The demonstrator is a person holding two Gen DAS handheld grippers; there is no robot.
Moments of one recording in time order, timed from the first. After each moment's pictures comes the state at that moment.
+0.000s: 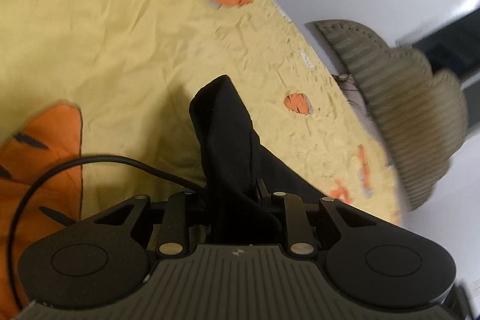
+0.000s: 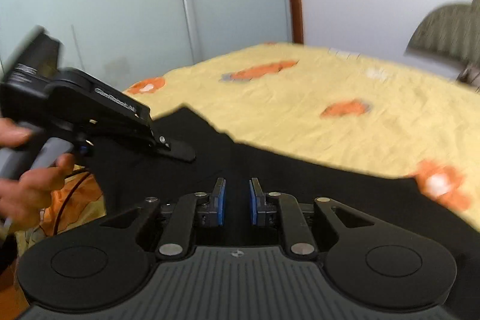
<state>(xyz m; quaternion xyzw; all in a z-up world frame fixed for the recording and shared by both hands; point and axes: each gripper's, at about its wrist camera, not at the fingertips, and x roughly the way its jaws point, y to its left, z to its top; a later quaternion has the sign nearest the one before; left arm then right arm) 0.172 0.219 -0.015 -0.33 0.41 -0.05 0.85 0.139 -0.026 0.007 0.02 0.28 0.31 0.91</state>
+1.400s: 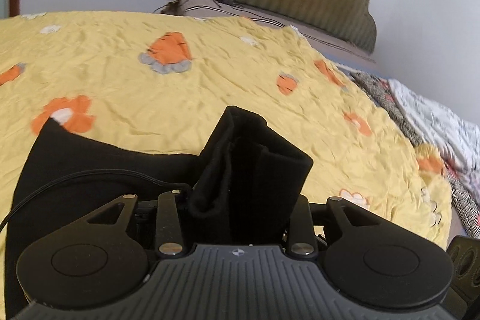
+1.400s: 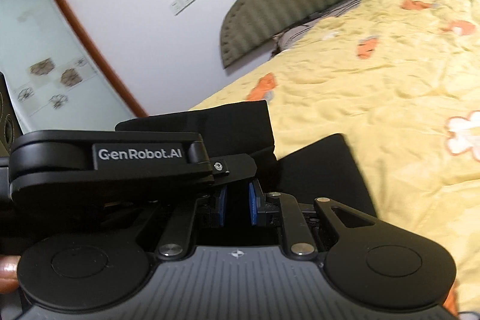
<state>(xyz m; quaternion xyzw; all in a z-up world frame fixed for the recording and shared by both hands) 0.114 -0.209 0.009 -0.03 0.38 -0.27 0.88 0.031 -0.340 -0.040 0.33 0.20 0.03 0.92</state>
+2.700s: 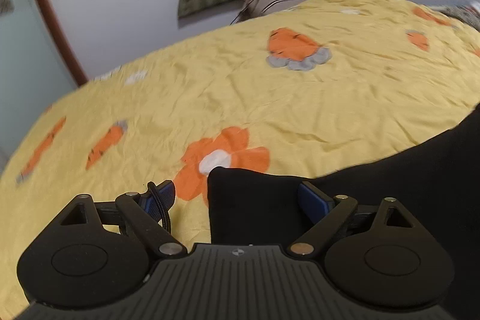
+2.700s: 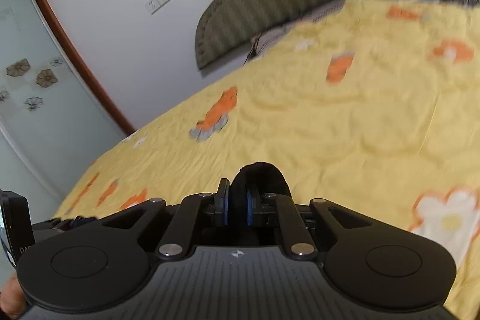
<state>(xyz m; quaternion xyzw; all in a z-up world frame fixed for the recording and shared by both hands) 0.204 -0.139 -0.035 0.19 0.33 -0.11 0.92 0.086 -0.404 -0.045 0.30 0.22 0.00 0.93</state>
